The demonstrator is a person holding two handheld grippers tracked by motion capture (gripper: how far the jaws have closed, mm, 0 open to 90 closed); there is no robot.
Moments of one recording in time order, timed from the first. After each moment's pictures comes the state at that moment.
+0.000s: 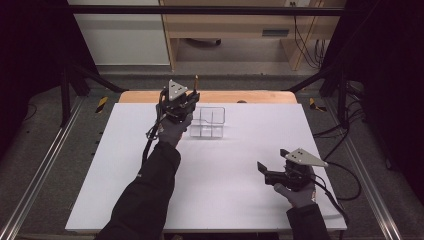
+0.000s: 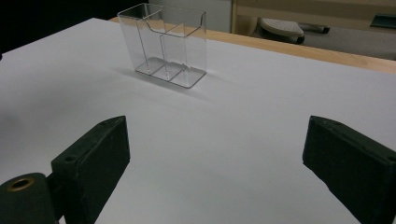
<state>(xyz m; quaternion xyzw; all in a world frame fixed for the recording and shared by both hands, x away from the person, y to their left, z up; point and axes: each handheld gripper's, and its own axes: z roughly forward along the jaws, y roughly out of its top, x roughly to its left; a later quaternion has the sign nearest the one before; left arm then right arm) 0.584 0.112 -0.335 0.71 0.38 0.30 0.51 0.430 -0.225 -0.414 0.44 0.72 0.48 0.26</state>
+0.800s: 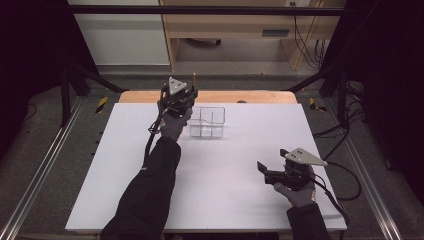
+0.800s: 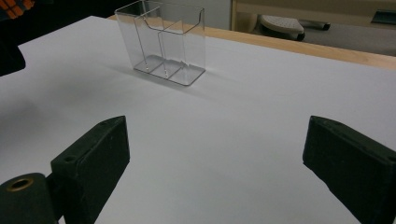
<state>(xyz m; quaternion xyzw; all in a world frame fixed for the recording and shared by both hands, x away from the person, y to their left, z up) 0.619 0.117 -0.354 0.69 0.41 0.30 0.51 0.432 -0.225 -0.415 0.44 0.71 0.48 0.25</state>
